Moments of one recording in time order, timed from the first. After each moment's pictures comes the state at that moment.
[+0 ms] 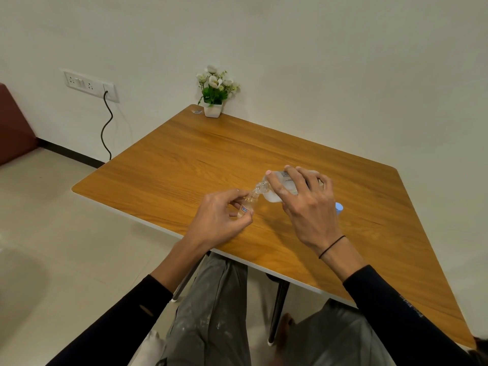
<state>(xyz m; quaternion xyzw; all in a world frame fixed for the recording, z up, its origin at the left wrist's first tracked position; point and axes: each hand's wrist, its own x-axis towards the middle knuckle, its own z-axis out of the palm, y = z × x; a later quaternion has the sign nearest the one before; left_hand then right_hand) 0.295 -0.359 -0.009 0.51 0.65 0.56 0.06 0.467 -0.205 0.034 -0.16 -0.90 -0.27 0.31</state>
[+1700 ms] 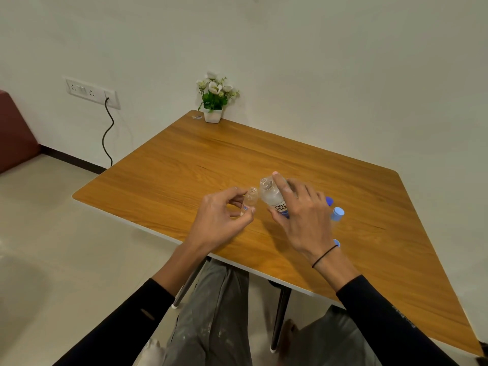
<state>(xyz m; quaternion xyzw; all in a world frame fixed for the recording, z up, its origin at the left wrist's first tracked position) 0.297 -0.360 0.008 0.48 0.65 0.59 0.10 0.459 -0.219 0.027 -0.25 -0.91 -0.13 0.30</state>
